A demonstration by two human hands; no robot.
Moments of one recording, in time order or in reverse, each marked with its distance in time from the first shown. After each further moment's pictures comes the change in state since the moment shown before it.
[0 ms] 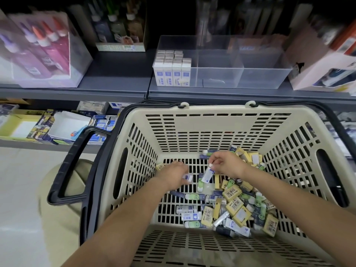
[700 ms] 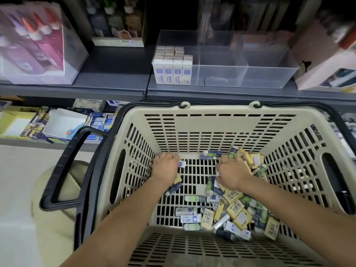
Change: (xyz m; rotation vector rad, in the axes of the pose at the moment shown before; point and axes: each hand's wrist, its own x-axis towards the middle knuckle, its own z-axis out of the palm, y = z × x) left_hand 0.012 -0.008 -0.003 0.217 0.329 -0.253; right_hand 0.003 0.017 0.013 -1.053 0.017 -0.053
